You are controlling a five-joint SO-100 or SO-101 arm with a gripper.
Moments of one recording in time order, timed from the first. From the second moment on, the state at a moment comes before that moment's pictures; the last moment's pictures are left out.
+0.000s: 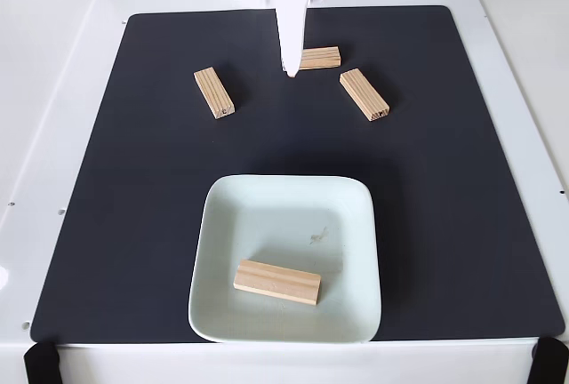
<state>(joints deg) -11.9 103.3 94.8 65.7 0.6</state>
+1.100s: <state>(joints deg) -33.2 115.8 129.2 67.9 32.5</state>
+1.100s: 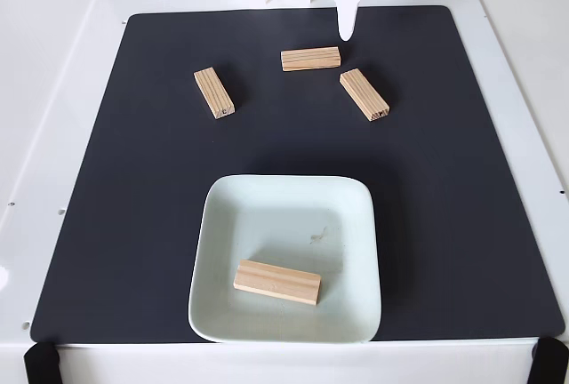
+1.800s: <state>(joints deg) -33.5 124.2 131.5 68.0 32.9</state>
